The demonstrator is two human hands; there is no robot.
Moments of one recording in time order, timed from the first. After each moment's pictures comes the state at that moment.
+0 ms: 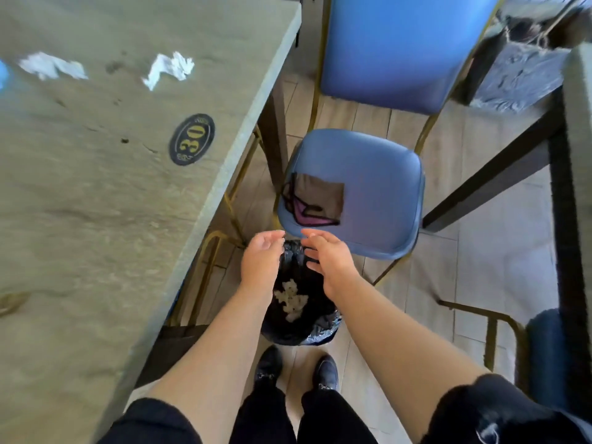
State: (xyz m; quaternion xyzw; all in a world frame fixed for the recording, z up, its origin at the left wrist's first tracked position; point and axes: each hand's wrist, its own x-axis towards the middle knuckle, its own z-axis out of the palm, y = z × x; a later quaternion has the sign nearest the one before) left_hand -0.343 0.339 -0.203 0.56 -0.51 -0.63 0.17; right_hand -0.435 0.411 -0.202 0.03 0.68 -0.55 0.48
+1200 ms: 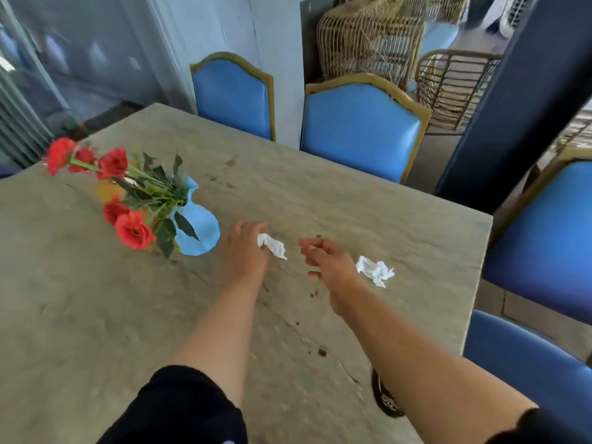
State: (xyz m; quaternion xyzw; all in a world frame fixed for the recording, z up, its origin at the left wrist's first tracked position) left_hand -0.263 -0.137 -0.061 0.60 -0.76 -0.18 0.19; right_hand -0.388 -0.036 -0.050 -0.22 0.65 -0.54 0.49
